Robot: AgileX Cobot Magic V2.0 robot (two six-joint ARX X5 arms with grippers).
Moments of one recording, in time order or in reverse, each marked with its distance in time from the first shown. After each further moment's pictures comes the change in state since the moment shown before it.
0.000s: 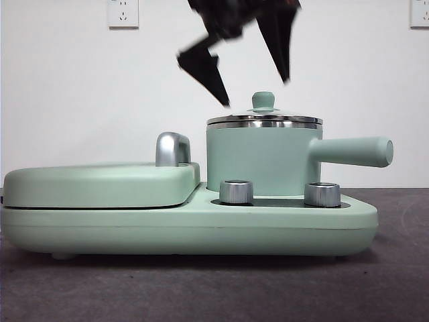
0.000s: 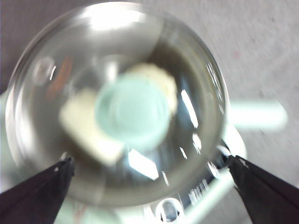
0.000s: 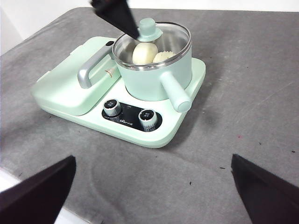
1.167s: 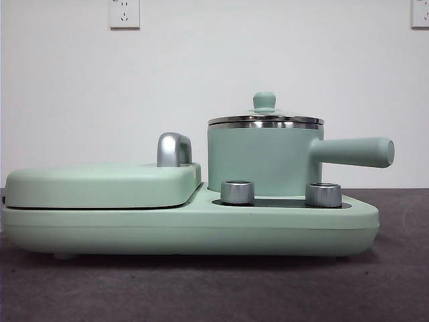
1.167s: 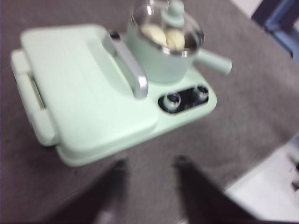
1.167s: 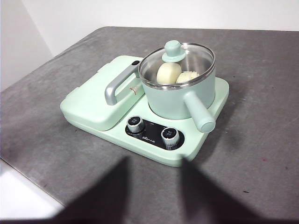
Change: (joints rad) left arm -0.003 -1.780 -1.538 0.407 -0.167 -0.306; right arm 0.000 0.000 0.000 0.082 -0.077 -0.001
